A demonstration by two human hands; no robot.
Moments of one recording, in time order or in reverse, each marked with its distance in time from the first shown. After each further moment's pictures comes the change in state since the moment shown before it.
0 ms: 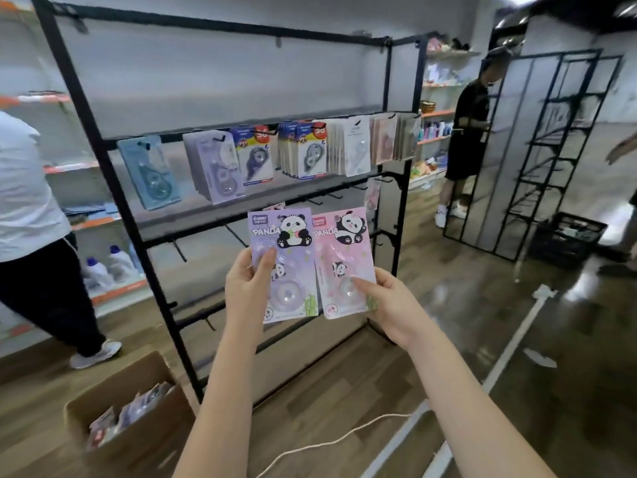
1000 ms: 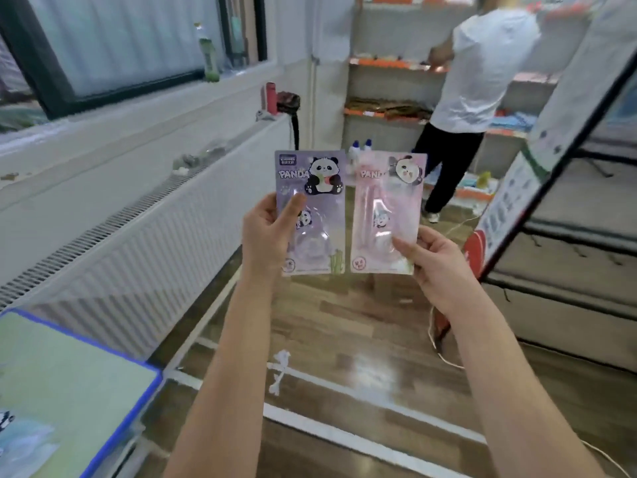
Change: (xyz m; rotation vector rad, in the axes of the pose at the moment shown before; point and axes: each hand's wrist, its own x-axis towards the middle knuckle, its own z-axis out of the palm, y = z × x) left_hand -0.444 0.228 -0.478 0.283 0.847 0.029; right_hand -0.401 0.119 0.426 -0.038 -0.836 0.246
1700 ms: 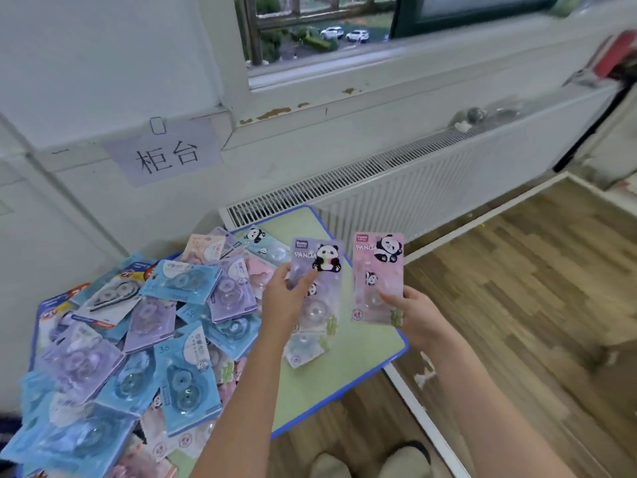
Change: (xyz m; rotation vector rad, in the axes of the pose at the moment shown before) left_hand -0.091 -0.081 -0.440 0.462 0.734 -0.478; right_hand 0.027 0.276 0.405 -0.184 -0.586 0.680
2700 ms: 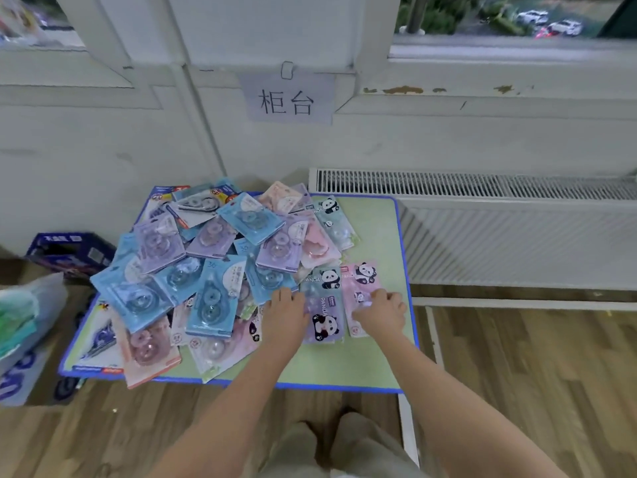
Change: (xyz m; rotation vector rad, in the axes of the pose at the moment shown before) left_hand -0.030 -0.091 0.009 1.159 0.083 -0.239; right_hand 0.088 0.052 0.066 -1.430 -0.073 -0.125
